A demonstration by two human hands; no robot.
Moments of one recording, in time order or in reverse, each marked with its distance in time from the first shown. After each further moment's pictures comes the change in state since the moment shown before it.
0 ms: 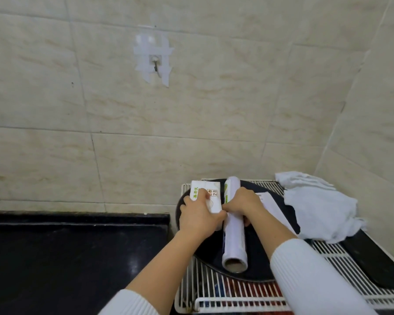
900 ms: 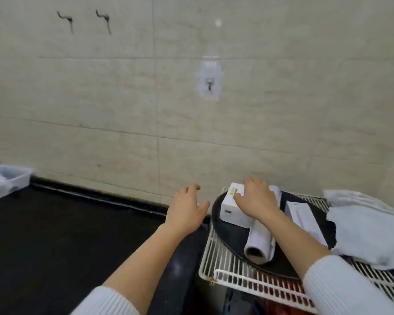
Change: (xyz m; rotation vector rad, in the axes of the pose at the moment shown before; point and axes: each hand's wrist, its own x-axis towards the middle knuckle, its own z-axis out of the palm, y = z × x) left_hand -0.086 -0.027 -0.089 0.130 0.296 -0.013; right_hand -0.067 -0.026 -0.006 -0.097 0.243 -0.589
